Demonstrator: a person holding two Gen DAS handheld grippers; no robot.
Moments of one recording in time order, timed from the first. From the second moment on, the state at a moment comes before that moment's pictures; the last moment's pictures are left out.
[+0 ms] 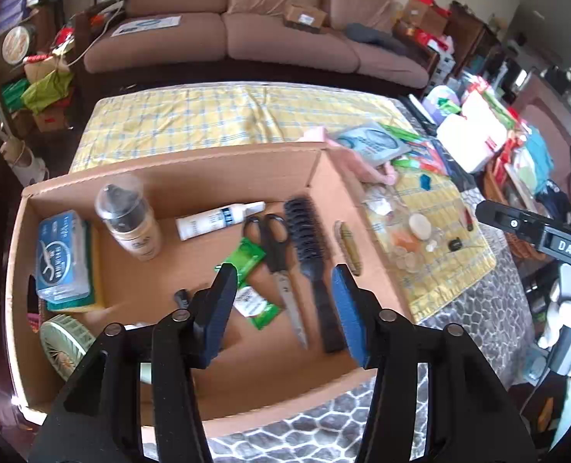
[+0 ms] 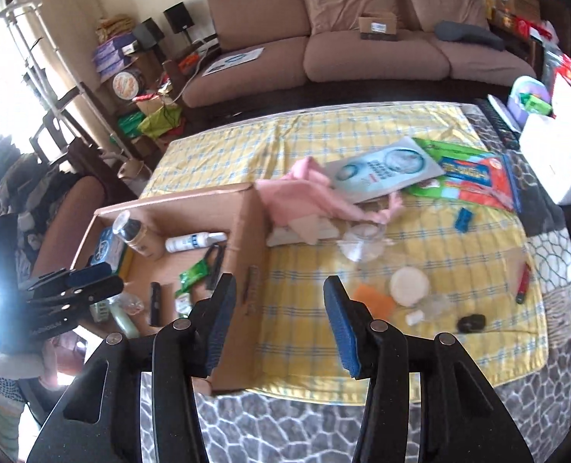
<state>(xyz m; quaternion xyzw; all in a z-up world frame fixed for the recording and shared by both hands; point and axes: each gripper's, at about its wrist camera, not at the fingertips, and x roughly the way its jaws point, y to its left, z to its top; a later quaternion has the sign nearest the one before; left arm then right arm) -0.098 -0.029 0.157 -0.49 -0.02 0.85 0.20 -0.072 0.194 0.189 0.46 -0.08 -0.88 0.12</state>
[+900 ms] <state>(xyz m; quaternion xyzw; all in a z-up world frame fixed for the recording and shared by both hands) -0.084 0.240 0.063 -0.46 0.17 0.82 0.29 -0.071 0.378 0.069 0.49 -0.16 -0.85 0.05</state>
